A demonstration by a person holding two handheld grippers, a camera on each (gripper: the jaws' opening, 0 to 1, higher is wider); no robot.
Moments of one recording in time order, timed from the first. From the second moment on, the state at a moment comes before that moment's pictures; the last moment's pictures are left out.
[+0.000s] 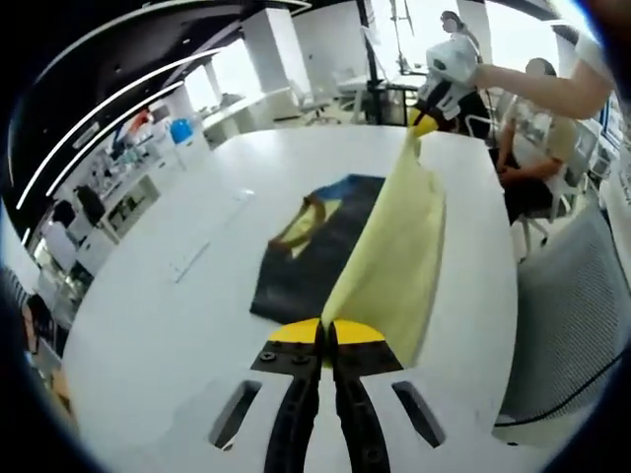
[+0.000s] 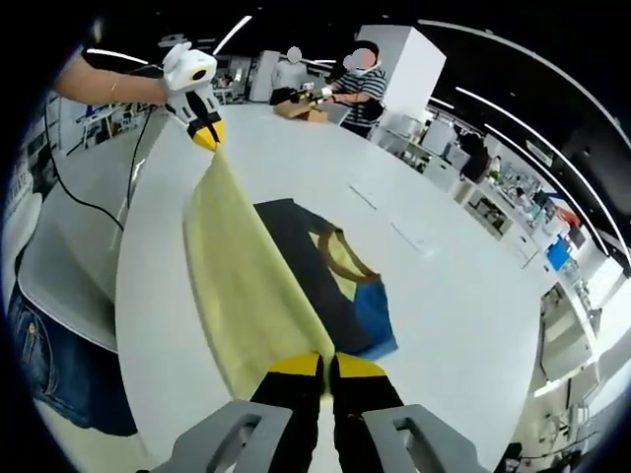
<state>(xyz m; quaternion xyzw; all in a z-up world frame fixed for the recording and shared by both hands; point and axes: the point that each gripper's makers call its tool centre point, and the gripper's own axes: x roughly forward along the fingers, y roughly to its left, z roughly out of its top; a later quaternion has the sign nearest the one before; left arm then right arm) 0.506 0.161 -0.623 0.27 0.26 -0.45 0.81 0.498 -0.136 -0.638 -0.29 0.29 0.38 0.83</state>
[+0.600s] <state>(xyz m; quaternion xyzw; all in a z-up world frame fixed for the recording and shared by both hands) 0.567 0.152 -0.601 0.29 0.23 -0.42 0.83 0.547 -0.143 -0.619 -0.31 0.28 0.33 0.85</state>
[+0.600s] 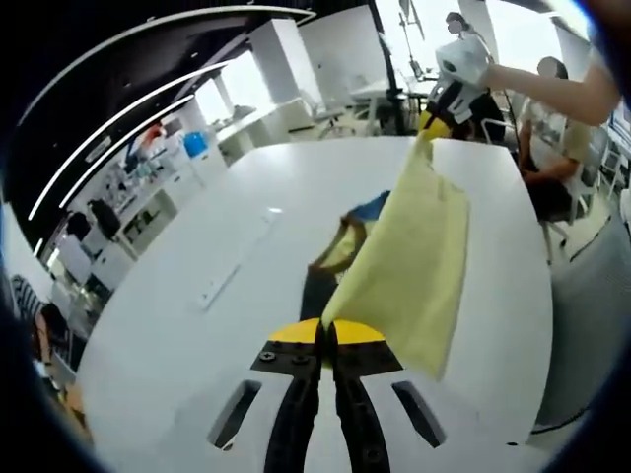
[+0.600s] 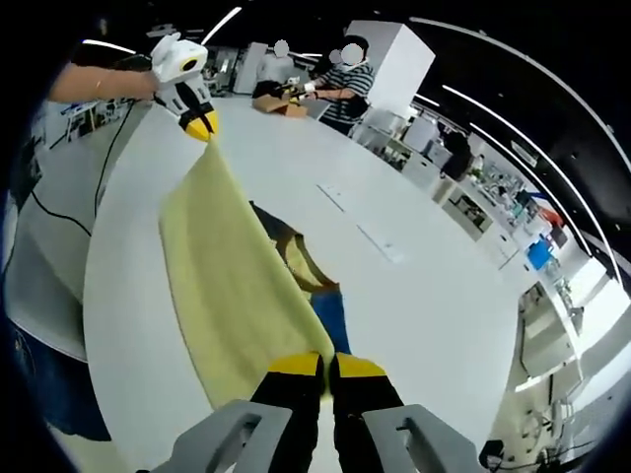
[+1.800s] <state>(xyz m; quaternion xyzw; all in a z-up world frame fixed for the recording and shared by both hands) 0.657 0.151 -0.701 0.26 0.33 -0.40 0.82 0.641 -0.149 -0.703 -0.29 0.35 0.30 0.84</state>
